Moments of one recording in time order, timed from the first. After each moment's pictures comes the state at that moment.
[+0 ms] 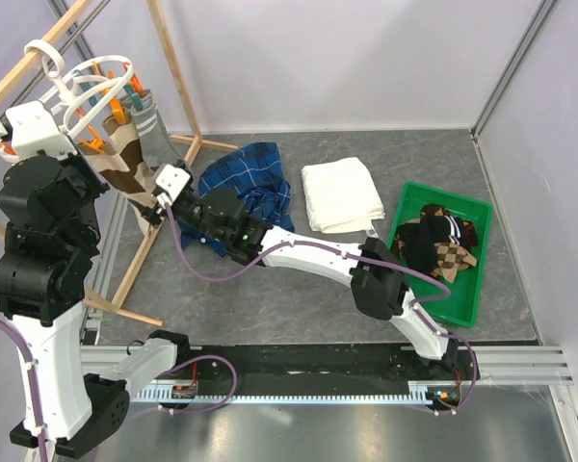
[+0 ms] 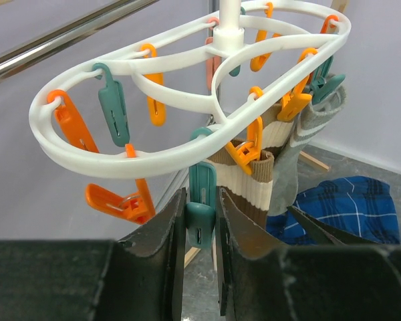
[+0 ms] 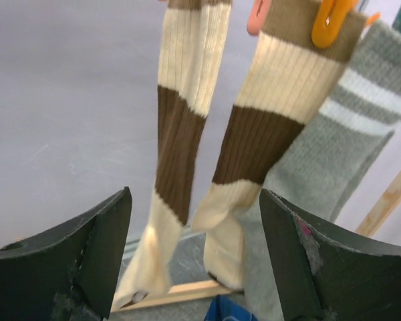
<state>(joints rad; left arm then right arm) -0.19 1.01 1.86 -0.94 -0.65 -0.05 1.17 2.25 2.03 0.54 0.07 -0.25</state>
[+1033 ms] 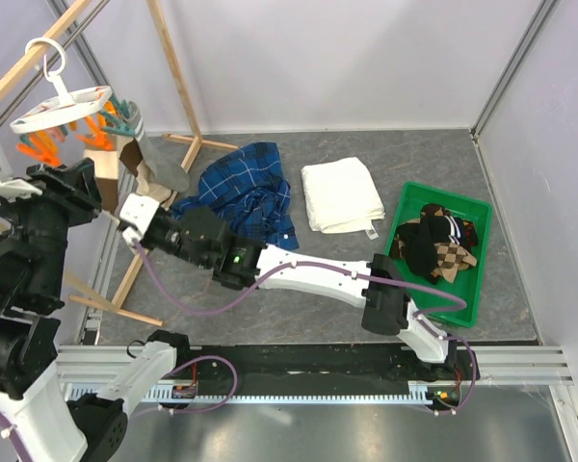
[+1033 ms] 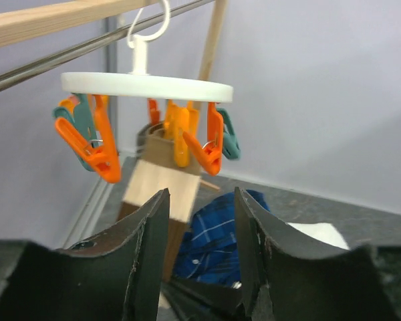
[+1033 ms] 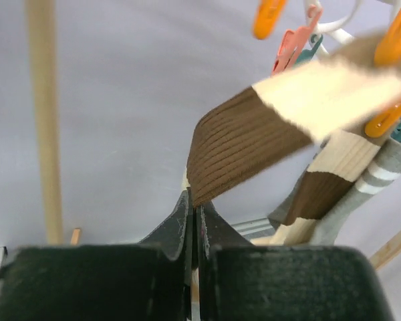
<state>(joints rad) -0.19 0.88 1.93 -0.92 -0.35 -0.16 1.30 2.21 2.17 0.31 0.12 -0.34</state>
